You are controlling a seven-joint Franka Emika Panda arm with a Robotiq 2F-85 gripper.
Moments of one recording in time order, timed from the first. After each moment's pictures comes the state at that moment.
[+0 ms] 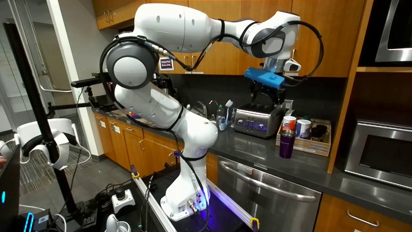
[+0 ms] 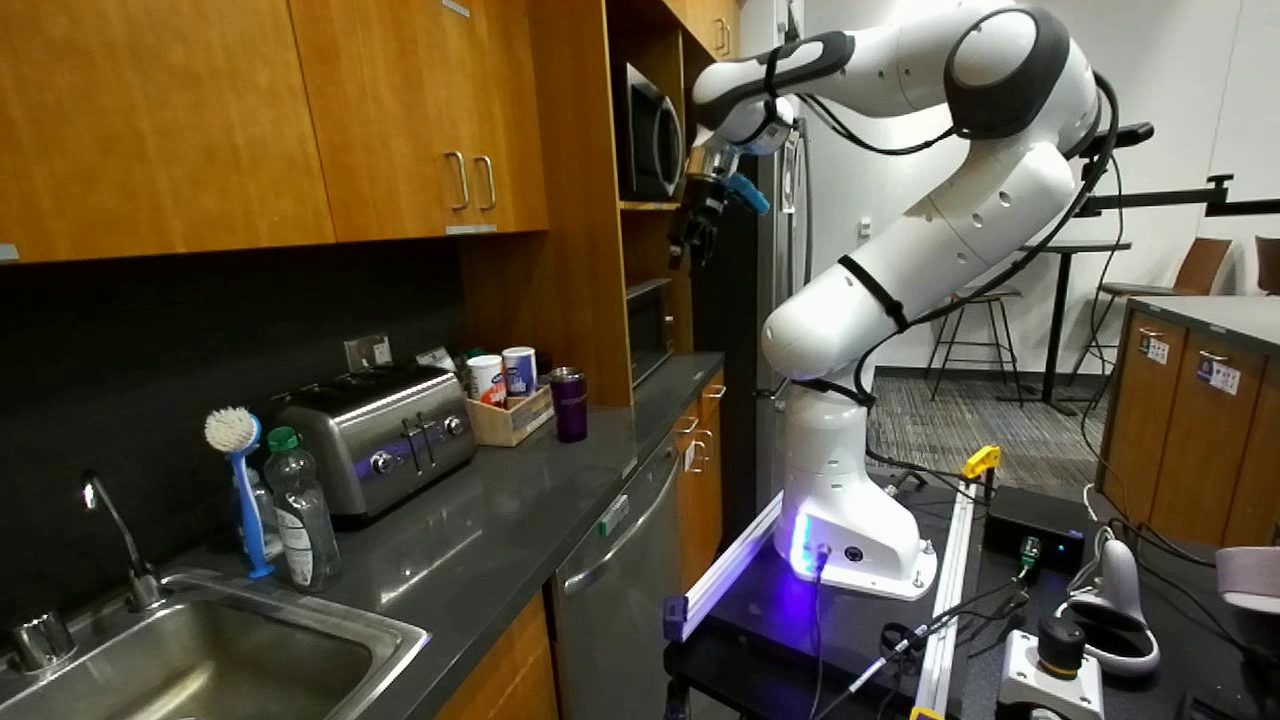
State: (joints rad) arm -0.04 -0.88 -0.43 -2.49 0.00 1.72 -0.45
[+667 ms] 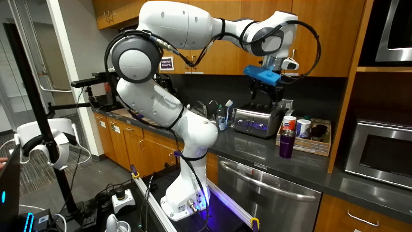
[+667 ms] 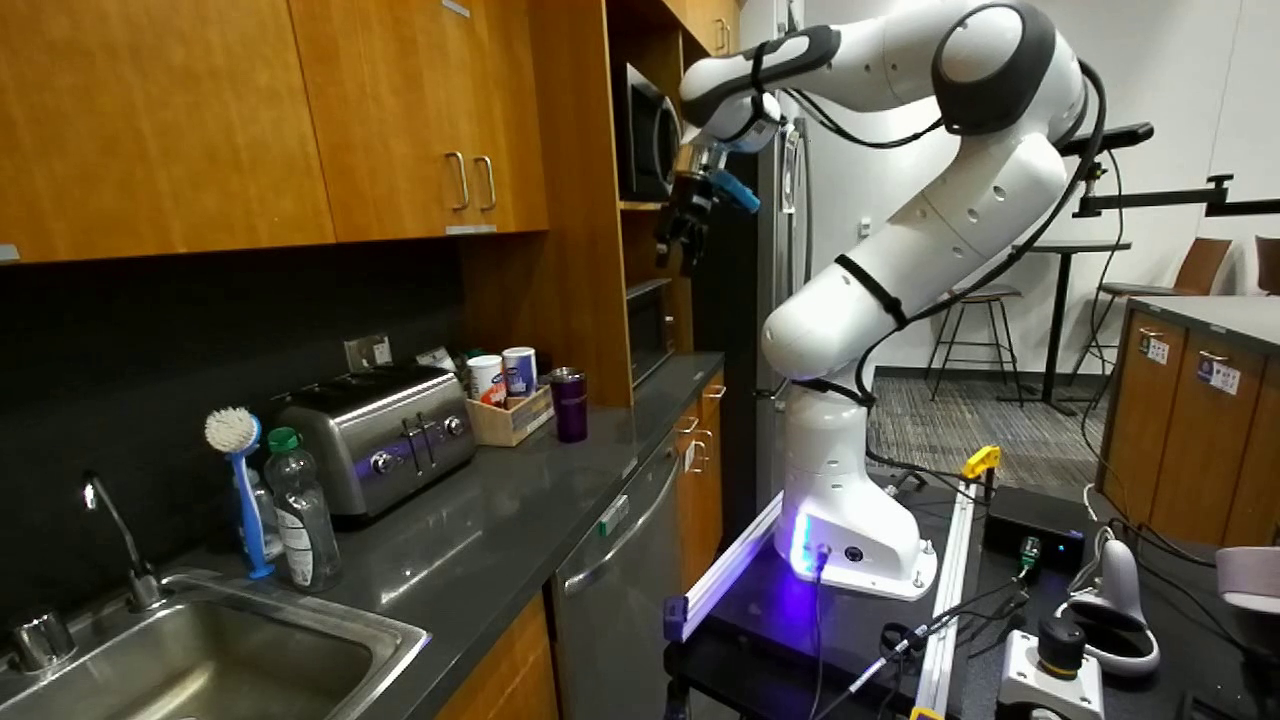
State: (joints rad) arm -0.05 -0.84 -0.38 -2.47 0.05 1.73 -0.37
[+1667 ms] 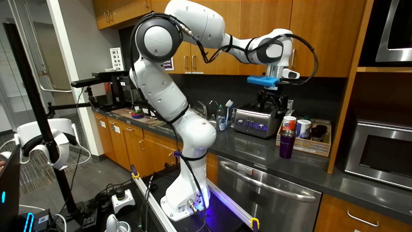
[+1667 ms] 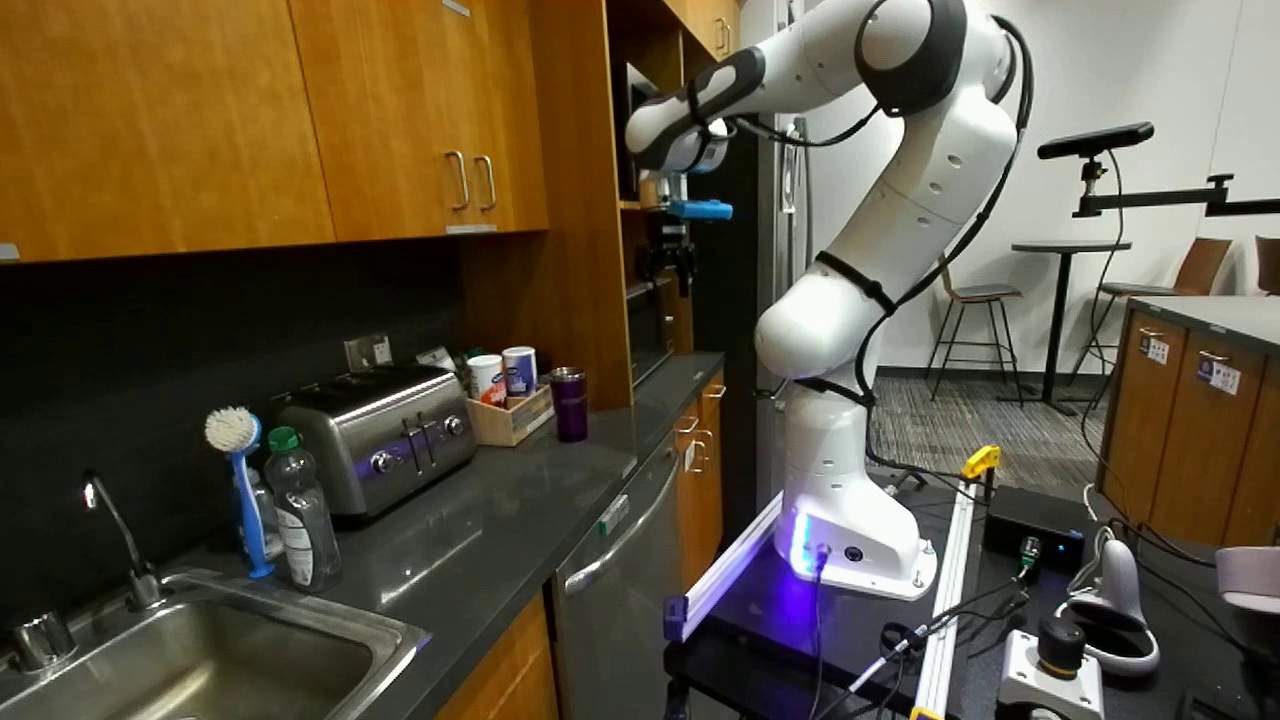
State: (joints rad) arm -0.14 -0.61 -0.20 -2.44 -0.09 1.80 -0.14
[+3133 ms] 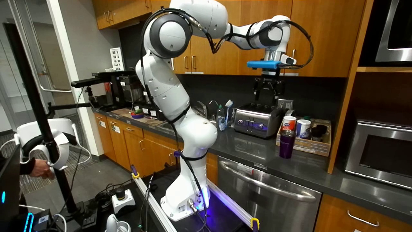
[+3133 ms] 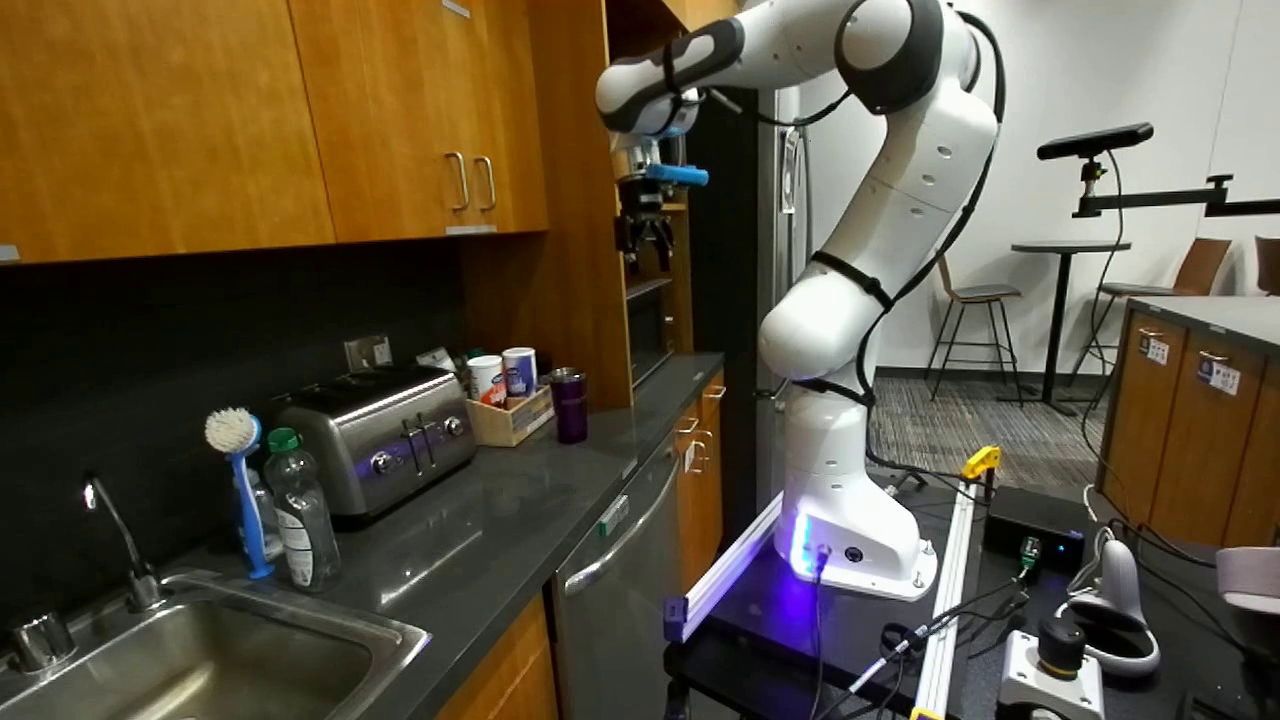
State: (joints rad) arm -0.08 -0.52 -0.14 -2.22 -0.07 1.58 -0.16
